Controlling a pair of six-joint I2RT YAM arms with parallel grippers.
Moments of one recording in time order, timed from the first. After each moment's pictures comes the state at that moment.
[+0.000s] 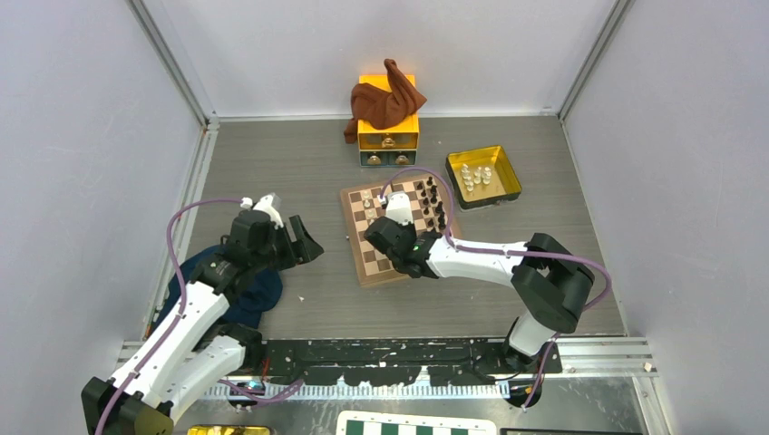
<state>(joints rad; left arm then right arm) -0.39 0.78 0.65 -0.56 0.11 -0.63 1.00 1.61 0.95 -0.26 0.68 0.55</state>
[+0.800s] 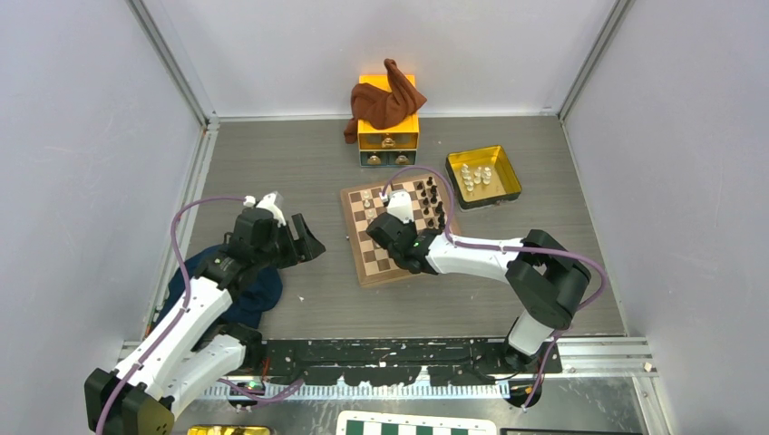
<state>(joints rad) -0.39 0.83 0.65 -0.52 0.11 -0.63 0.96 1.65 0.95 -0.23 0.62 0.55</state>
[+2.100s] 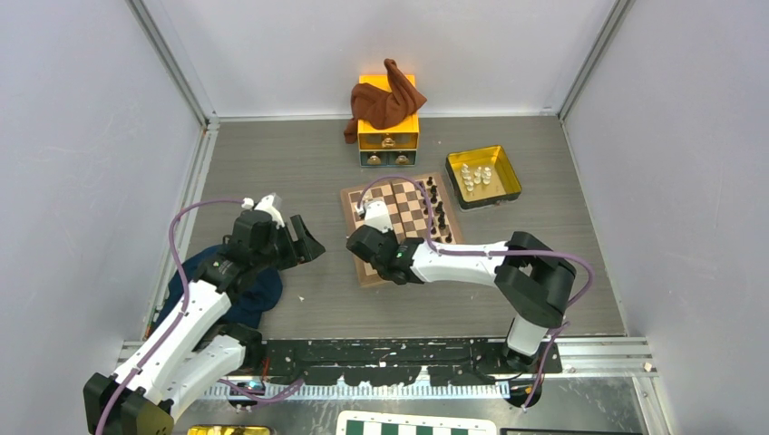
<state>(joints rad) -0.39 0.81 0.63 -0.51 0.12 -0.65 1.08 1.70 1.02 -0.25 0.62 0.53</state>
